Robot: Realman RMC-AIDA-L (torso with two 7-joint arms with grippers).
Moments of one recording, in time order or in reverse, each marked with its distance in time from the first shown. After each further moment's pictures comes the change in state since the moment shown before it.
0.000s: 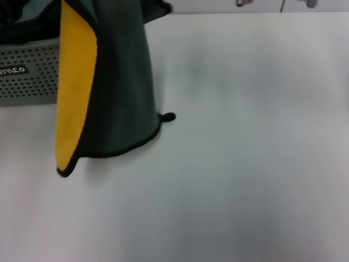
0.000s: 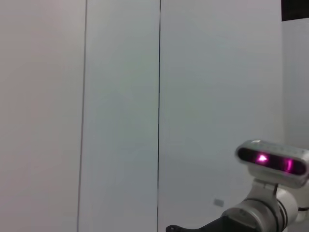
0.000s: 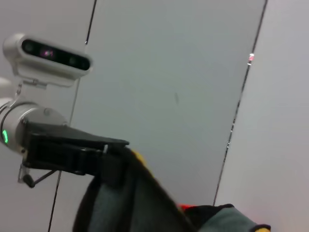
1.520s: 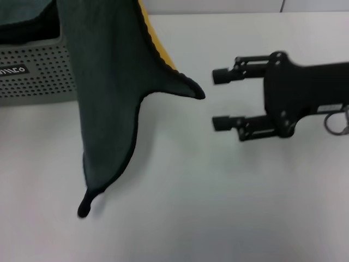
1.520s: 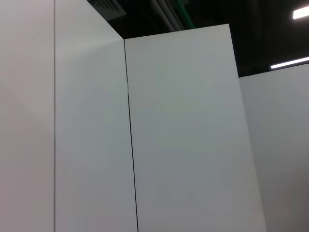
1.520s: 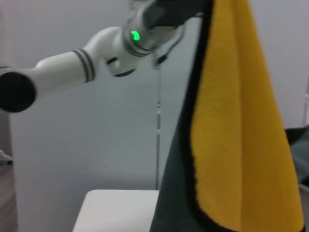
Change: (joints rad) left arm -0.057 0.047 -0.029 0.000 -0.206 0.018 -0.012; right arm -0.216 0.003 0.196 0.119 -0.094 -0.553 -0.134
